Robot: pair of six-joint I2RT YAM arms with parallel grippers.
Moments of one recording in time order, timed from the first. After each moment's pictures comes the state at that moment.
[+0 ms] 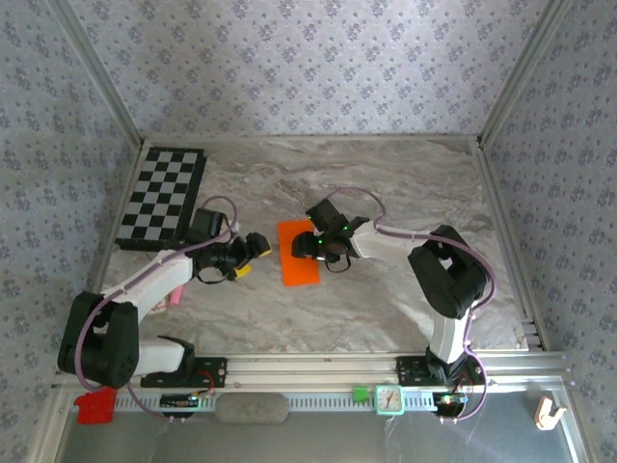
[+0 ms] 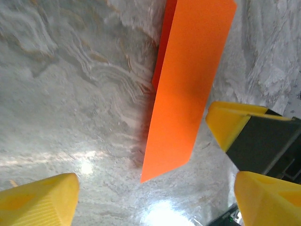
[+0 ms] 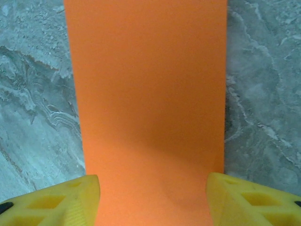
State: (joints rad) left arm -0.34 1.30 0.67 -0.35 0.52 -0.88; right arm 0.73 1.83 1.13 -0.29 -0.18 0.75
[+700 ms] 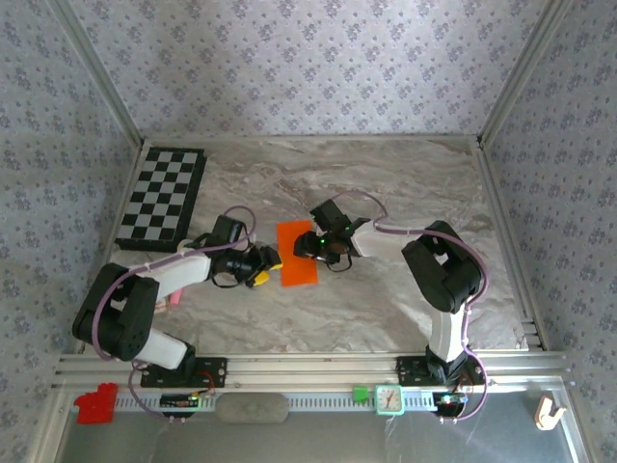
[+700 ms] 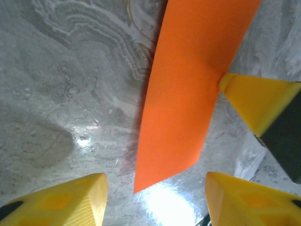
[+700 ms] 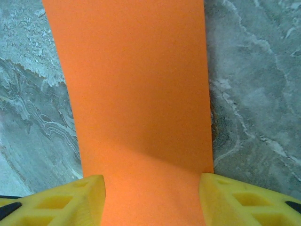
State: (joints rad) left arm -0.44 1.46 0.64 -0.21 0.57 -0.96; right arm 0.70 1.88 1.10 -0.22 -0.25 0.80
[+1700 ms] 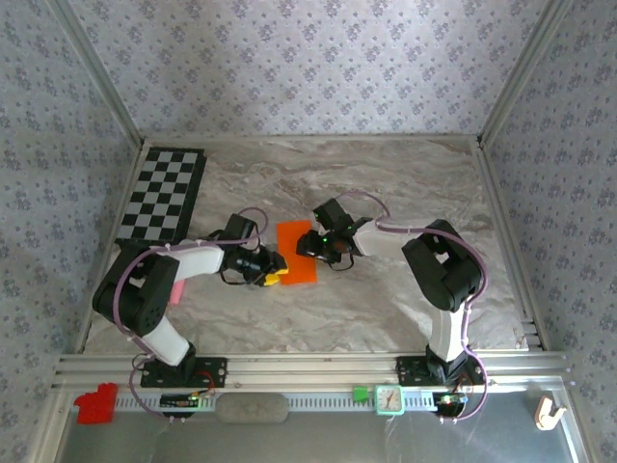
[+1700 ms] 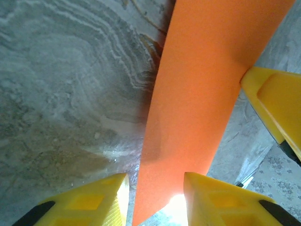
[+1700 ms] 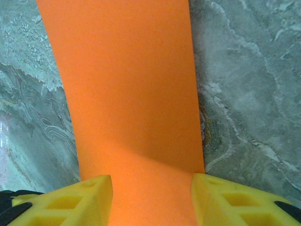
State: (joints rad) left arm -0.47 1.62 0.71 -0.19 0.62 -0.97; right arm 0.68 1.88 1.09 -0.21 -0.29 0.82
